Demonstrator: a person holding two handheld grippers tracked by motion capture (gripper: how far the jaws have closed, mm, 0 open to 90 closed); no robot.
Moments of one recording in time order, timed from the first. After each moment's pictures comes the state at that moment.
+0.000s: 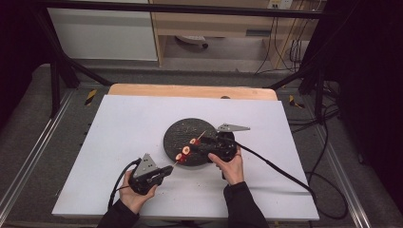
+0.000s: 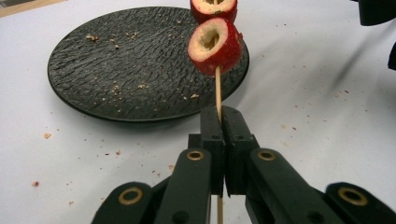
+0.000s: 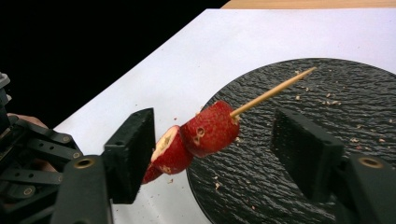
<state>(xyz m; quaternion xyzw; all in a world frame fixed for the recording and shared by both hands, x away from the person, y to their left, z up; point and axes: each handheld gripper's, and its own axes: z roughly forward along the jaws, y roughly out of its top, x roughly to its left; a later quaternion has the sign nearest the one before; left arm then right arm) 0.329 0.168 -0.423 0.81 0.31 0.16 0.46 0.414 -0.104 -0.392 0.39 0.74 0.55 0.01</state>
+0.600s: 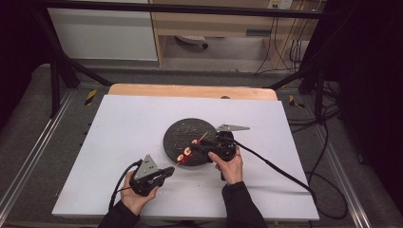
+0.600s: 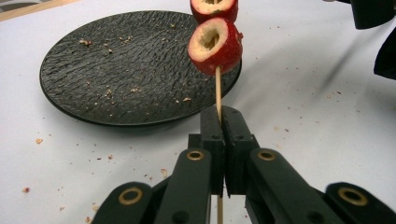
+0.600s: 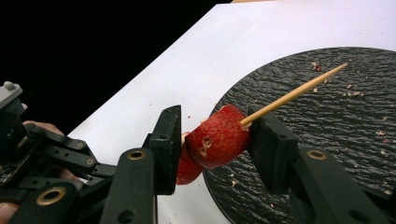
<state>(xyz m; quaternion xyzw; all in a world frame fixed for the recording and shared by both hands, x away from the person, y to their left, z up) 0.326 0.165 -0.423 0.81 0.30 0.16 0.47 0.415 -0.103 -0.393 0.40 0.73 0.56 -0.02</state>
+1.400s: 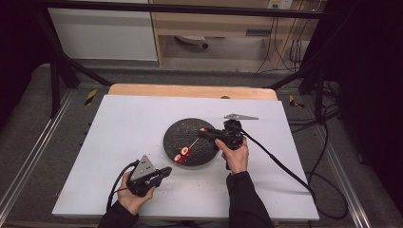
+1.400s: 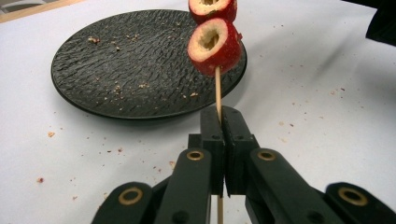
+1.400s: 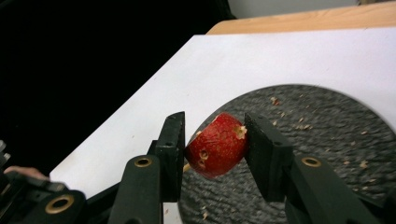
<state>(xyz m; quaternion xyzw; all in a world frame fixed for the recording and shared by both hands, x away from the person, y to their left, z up) 0.324 0.173 -0.424 0.81 0.31 0.17 0.47 0.439 -0.124 -0.374 0.43 0.71 0.56 0.00</state>
